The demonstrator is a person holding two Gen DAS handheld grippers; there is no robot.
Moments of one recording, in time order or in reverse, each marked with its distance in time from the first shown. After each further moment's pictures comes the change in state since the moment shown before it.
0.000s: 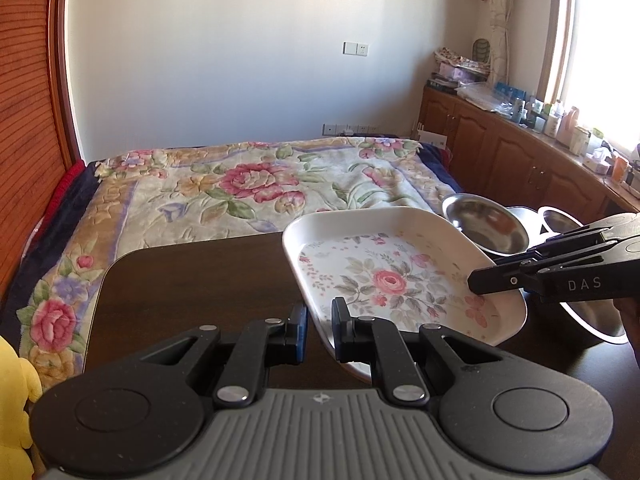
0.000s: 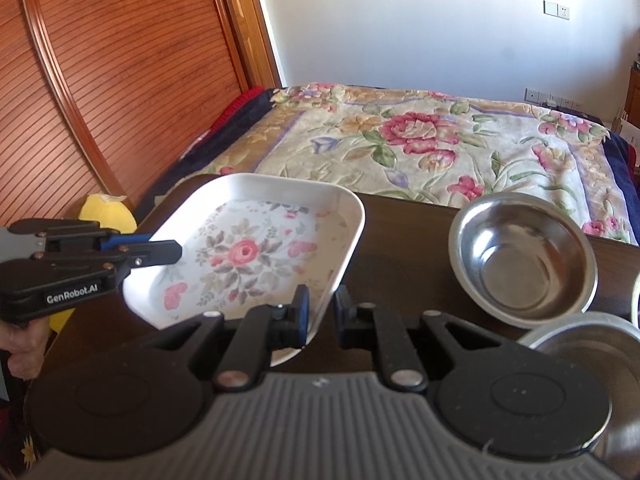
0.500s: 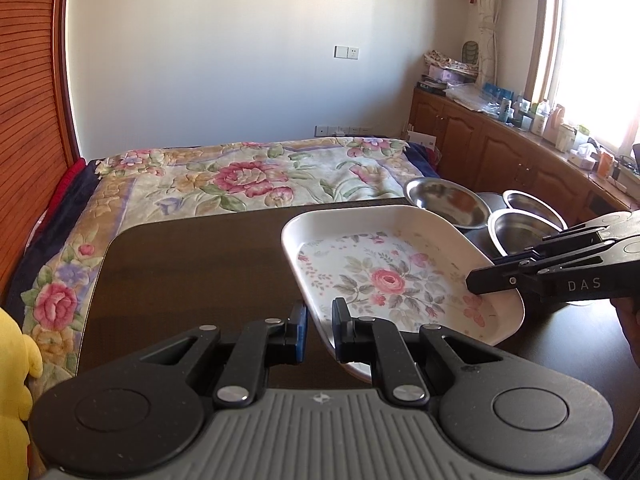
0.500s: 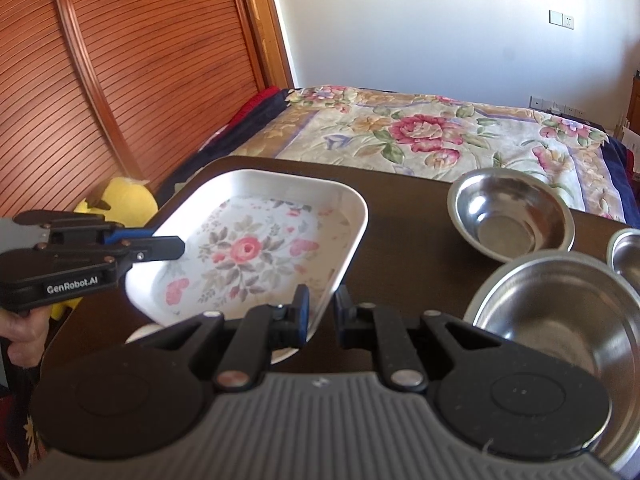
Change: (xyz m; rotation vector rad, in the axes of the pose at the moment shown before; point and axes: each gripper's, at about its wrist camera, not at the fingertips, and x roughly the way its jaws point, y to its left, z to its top) left arm -0.046 -0.027 -0.037 0.003 -0.013 -0.012; right arm -0.039 0.010 -0.036 -0.035 -0.014 0.020
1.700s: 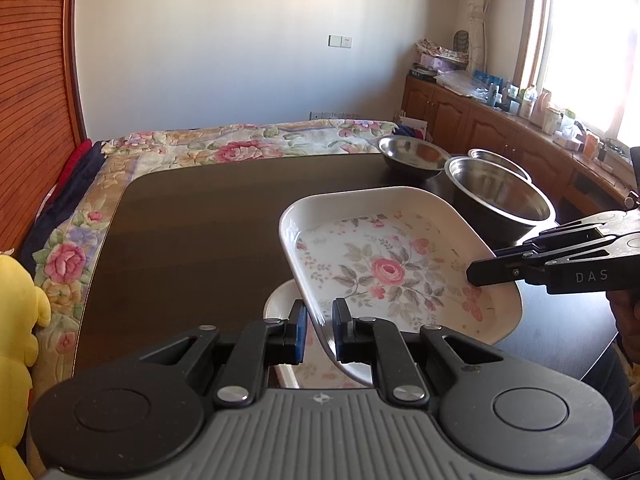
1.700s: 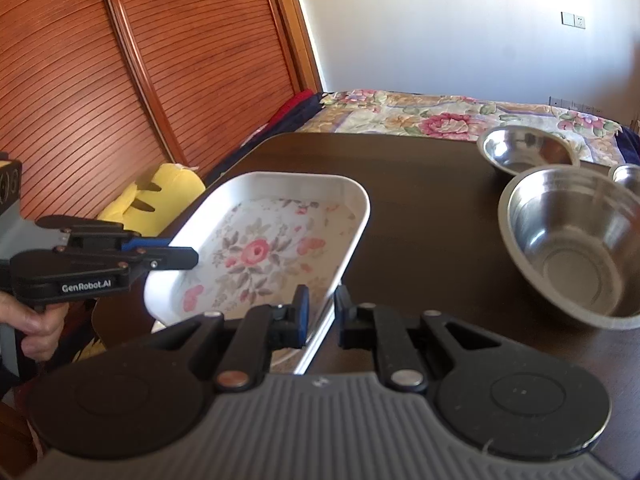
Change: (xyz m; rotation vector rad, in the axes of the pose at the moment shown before) left arm -0.058 -0.015 -0.066 -0.002 0.033 -0.008; right arm -0.045 0.023 -0.066 0.000 -0.045 0.093
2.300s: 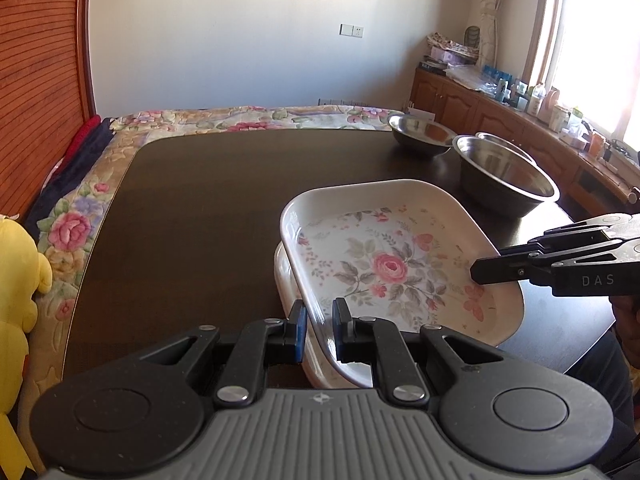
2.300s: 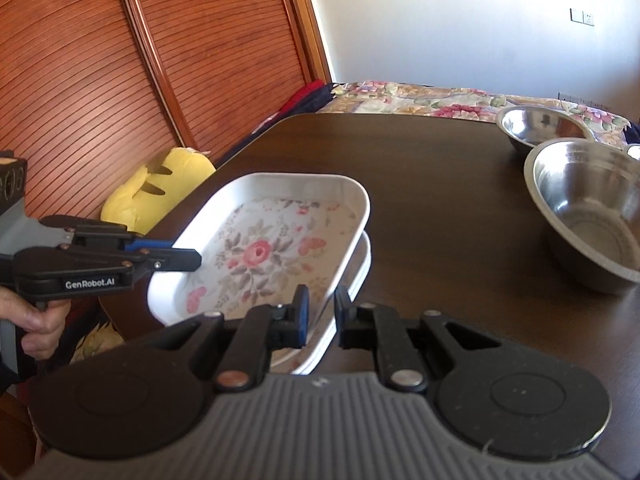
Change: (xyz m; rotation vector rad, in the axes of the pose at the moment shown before) left arm -0.003 0.006 -0.029 -0.040 0.032 0.006; right arm 0.003 0.011 -0.015 -0.017 0.015 0.016
